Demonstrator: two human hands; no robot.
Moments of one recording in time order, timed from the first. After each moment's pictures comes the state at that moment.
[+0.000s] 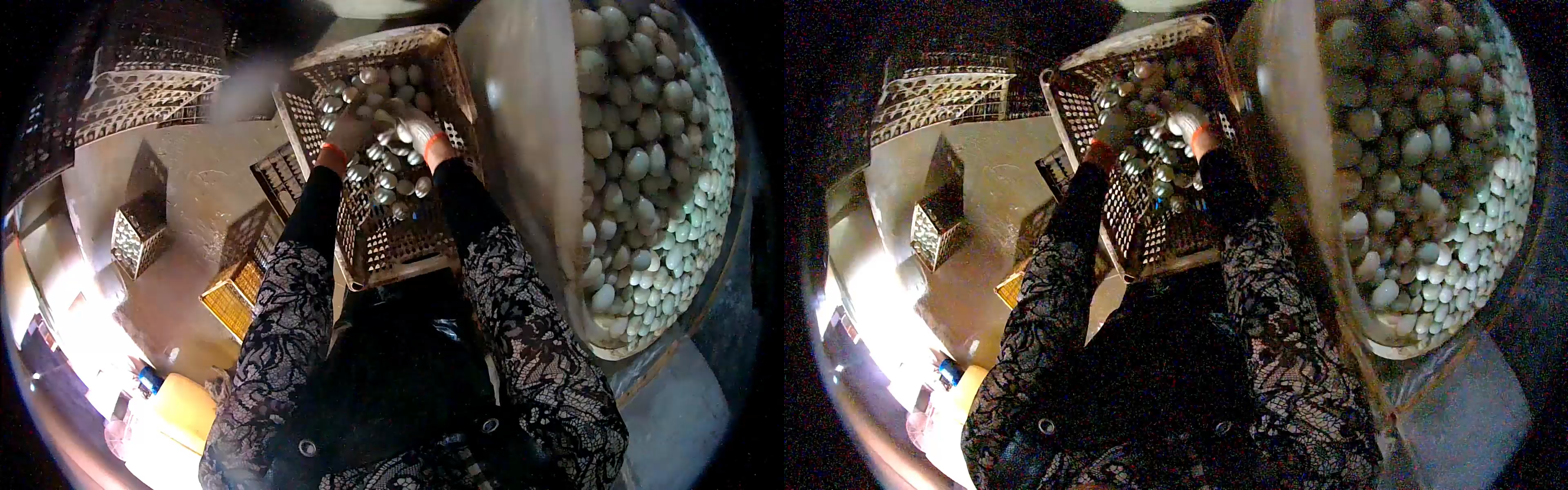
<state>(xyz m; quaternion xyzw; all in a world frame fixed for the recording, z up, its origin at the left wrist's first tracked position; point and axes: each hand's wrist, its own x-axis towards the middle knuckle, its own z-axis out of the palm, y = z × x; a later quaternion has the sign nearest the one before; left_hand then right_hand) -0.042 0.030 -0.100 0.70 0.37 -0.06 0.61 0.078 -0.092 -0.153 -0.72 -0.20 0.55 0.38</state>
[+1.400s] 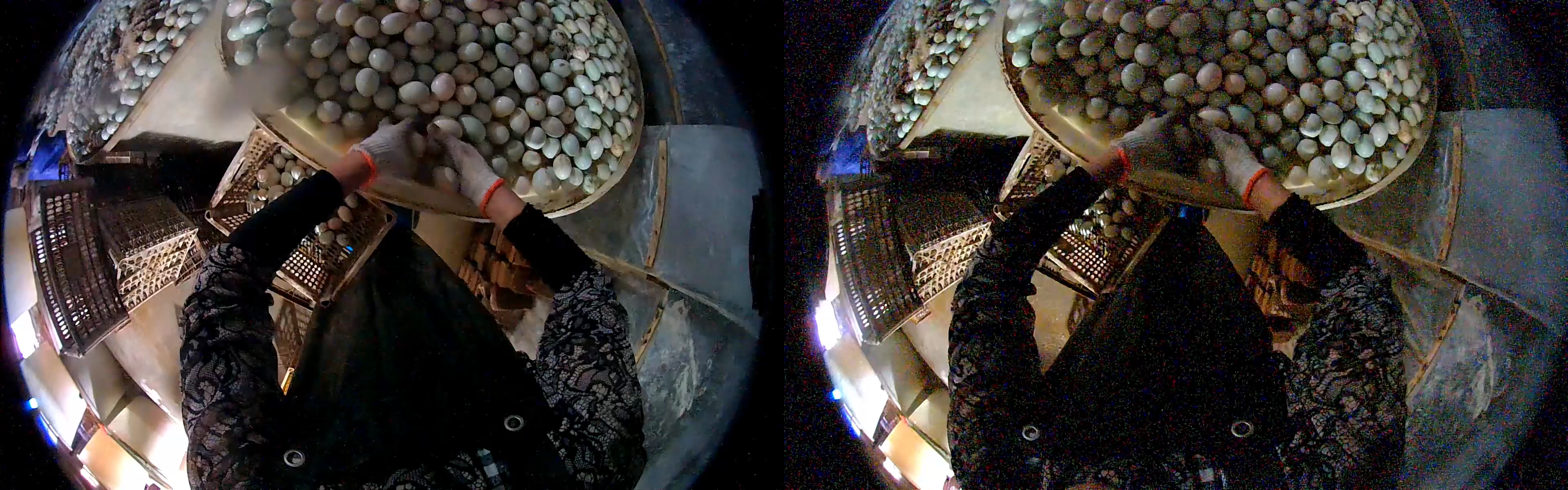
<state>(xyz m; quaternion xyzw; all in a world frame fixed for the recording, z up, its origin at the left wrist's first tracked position) 0.127 -0.238 0.126 0.85 -0.16 -0.32 0.38 0.093 -0.432 0.121 -0.66 0.00 0.27 0.70</state>
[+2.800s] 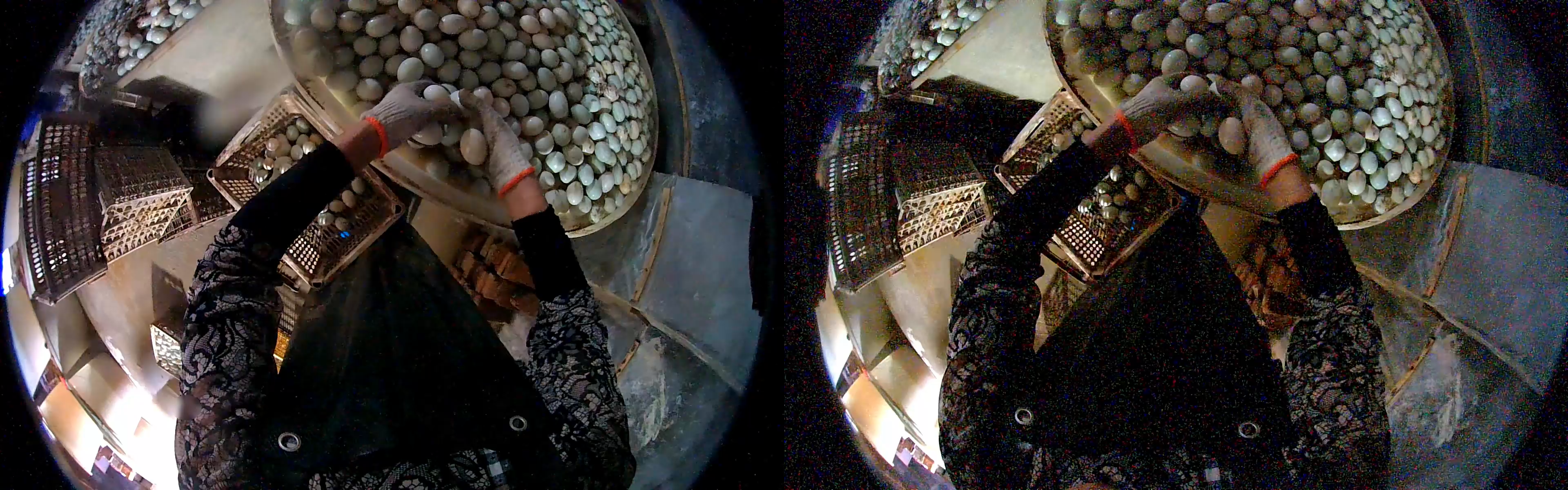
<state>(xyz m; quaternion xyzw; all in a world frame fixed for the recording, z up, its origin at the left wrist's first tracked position) 0.121 -0.202 0.197 0.67 0.00 -0.21 0.71 0.123 -0.374 0.218 -0.59 0.15 0.32 0.72</state>
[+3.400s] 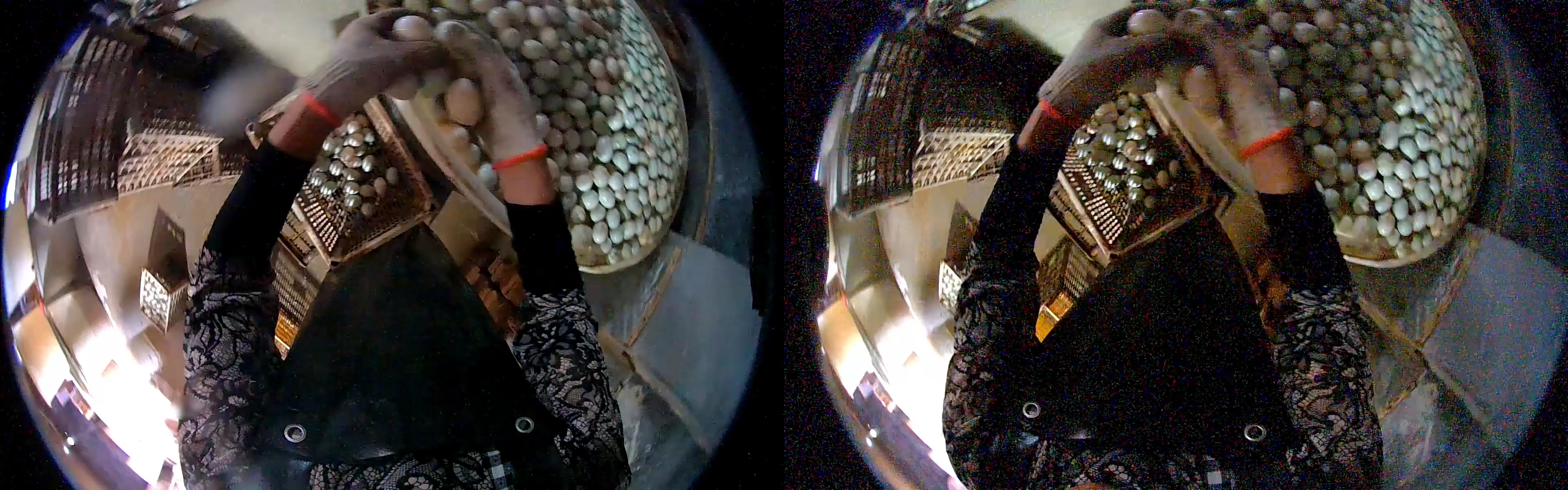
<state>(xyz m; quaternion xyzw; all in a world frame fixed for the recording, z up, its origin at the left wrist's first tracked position) 0.083 -0.077 0.267 0.74 0.01 0.03 0.67 0.122 -0.259 0.259 -0.74 -0.32 0.10 0.58</state>
